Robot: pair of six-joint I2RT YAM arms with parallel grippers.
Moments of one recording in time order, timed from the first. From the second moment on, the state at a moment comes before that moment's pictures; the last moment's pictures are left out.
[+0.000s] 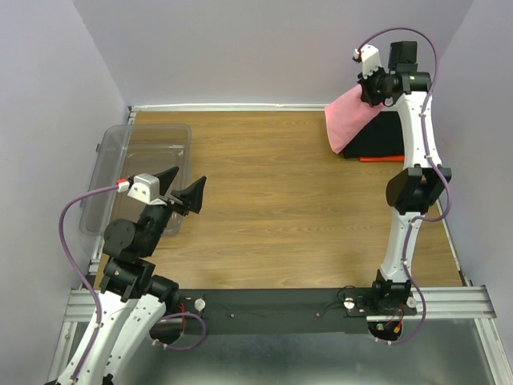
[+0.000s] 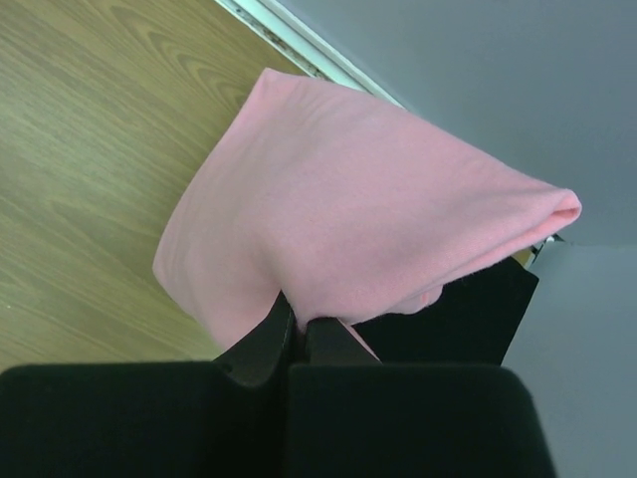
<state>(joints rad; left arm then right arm) -0.36 0.37 0.59 0.04 0.07 -0.17 -0.01 2.23 2.52 -1.00 -0.28 -0.62</state>
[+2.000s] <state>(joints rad) -0.36 0.37 0.59 0.04 0.09 -0.17 -0.23 2.05 1.99 -0.75 -0.35 -0.39</state>
